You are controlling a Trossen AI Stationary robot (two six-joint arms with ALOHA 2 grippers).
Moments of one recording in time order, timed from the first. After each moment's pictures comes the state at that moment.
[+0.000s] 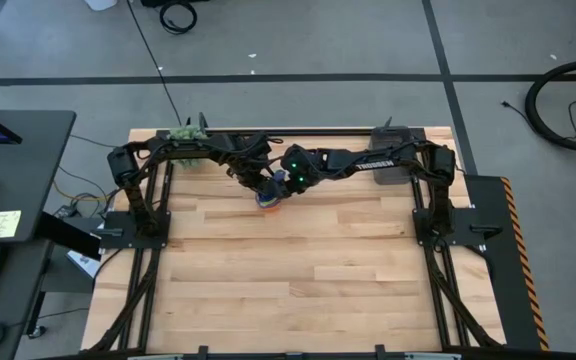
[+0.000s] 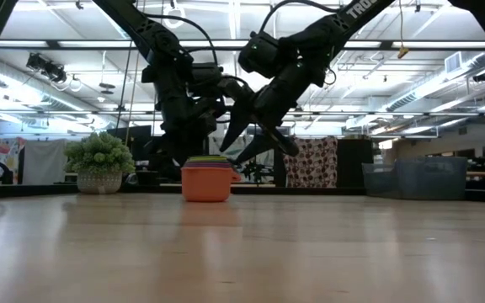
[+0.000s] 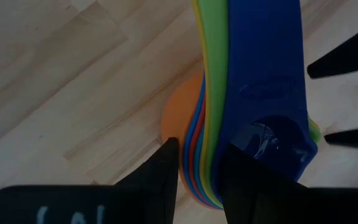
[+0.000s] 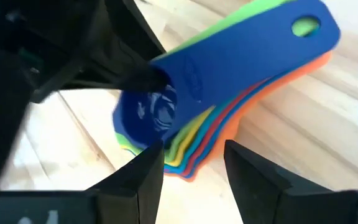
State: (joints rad) left arm 0.47 1.82 1.17 -0.66 0.28 -0.48; right arm -0.27 1.93 1.33 -0.25 -0.19 0.84
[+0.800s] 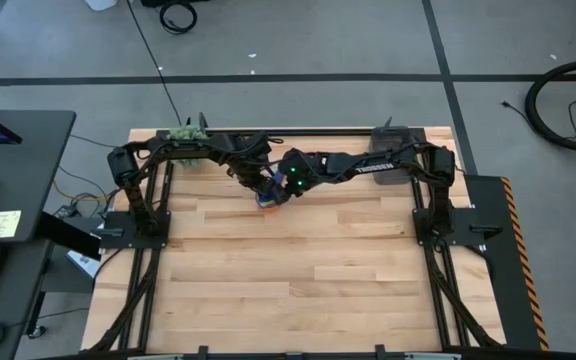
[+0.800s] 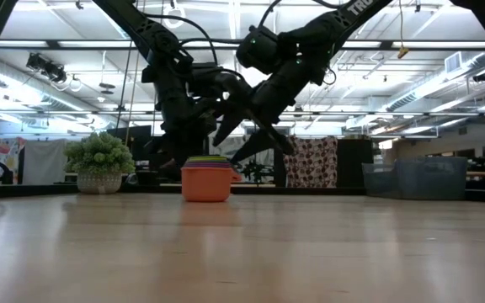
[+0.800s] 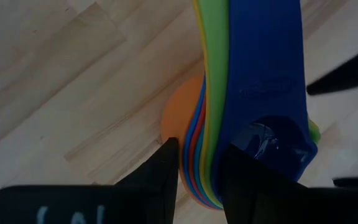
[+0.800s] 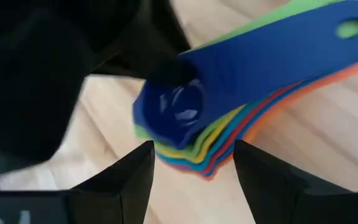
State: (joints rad) left arm 0.47 1.82 1.17 -0.65 0.27 -0.48; right arm -0.24 1.93 1.33 -0.22 -0.19 0.79
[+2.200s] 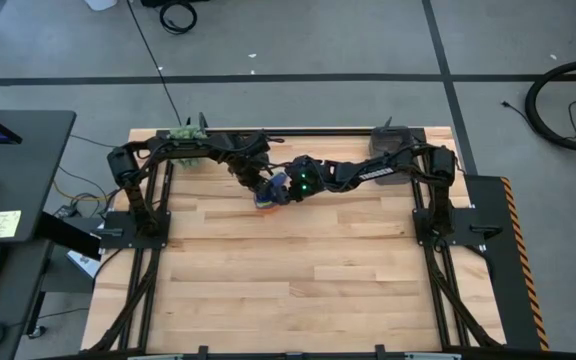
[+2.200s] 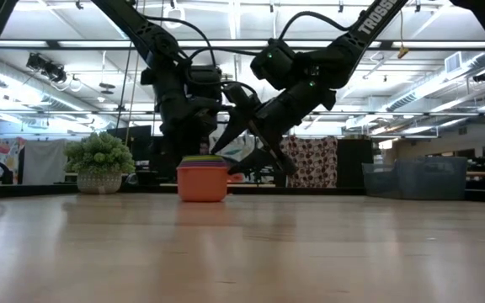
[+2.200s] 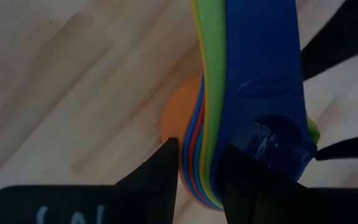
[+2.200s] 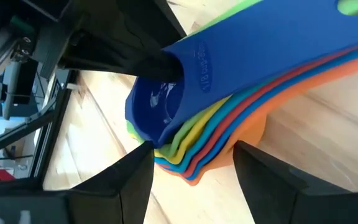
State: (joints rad) left arm 0.47 1.82 1.17 -0.66 0.33 -0.32; right arm -0.25 1.93 1.11 0.16 -0.21 0.94
